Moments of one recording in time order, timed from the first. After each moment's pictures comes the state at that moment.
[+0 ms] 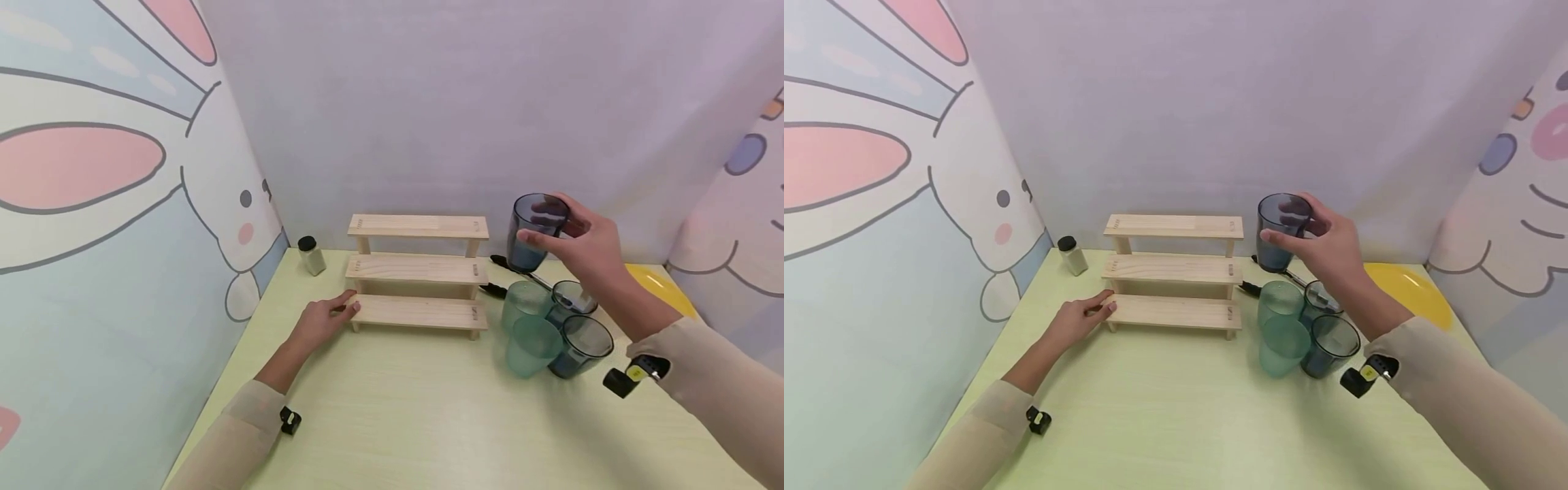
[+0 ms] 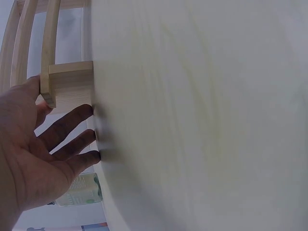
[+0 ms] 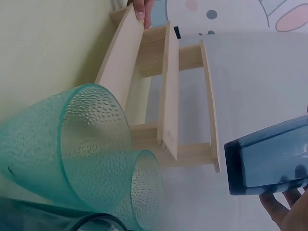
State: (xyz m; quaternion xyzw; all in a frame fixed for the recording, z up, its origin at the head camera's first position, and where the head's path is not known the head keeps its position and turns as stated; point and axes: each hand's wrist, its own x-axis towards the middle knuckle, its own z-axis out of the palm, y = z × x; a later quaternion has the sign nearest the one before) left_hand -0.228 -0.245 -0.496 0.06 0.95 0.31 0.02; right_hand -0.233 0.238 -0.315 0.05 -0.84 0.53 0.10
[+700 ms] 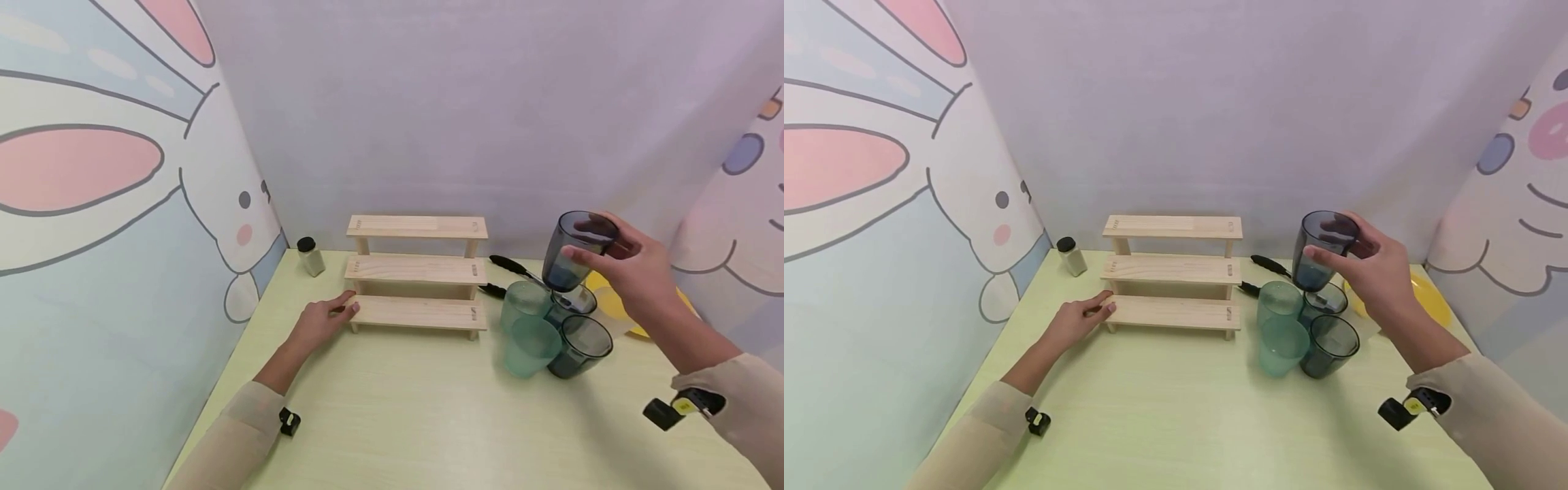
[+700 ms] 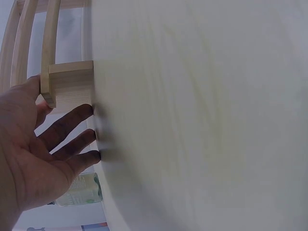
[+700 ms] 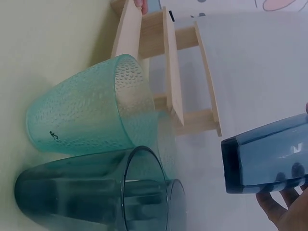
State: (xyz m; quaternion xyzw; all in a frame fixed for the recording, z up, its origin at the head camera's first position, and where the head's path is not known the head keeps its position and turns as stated) left_hand -0.228 -0.245 -0.497 0.05 0.95 0.31 0.03; right_hand -0.202 0.296 -0.328 0.00 -0.82 0.57 0.09
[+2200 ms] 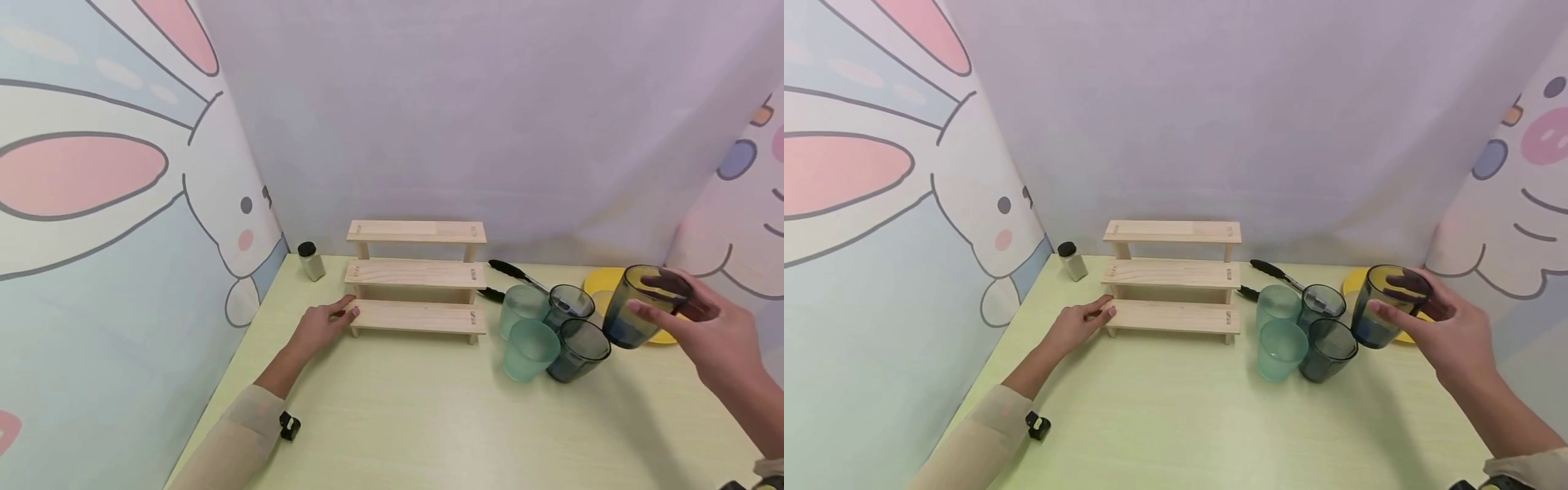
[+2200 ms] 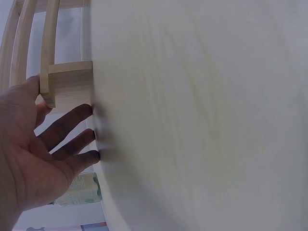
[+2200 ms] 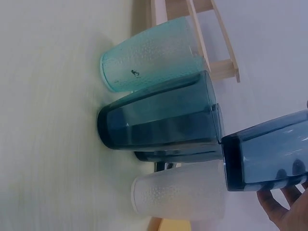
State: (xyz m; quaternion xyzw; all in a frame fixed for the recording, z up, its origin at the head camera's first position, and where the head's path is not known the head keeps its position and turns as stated) left_hand -0.226 -0.245 -0.497 0.06 0.95 0.31 0.02; right_hand -0.133 0.370 -0.363 -0.09 -0.86 0.49 0.11
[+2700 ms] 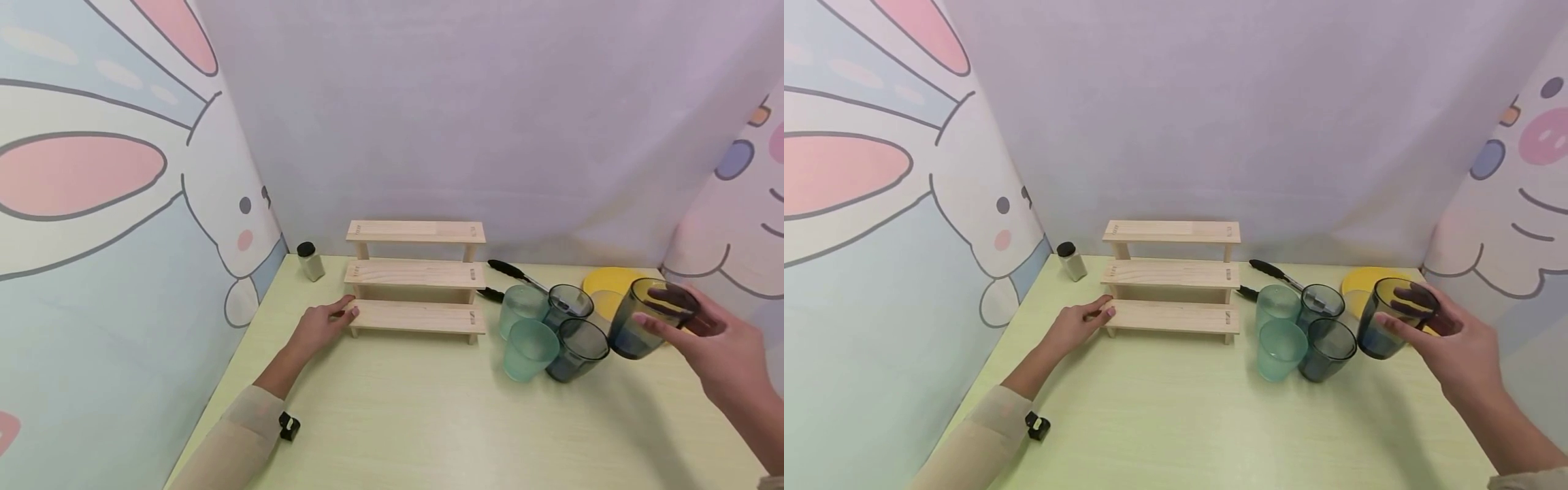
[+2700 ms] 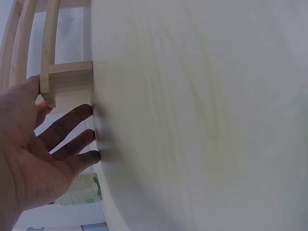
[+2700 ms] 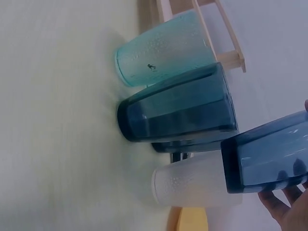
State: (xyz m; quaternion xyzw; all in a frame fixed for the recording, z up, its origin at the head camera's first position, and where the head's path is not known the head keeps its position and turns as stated) left_hand -0.225 -0.245 -0.495 0.06 0.95 0.31 0.02; right_hand -0.119 0.377 -0.377 -0.10 -0.84 0.53 0.11
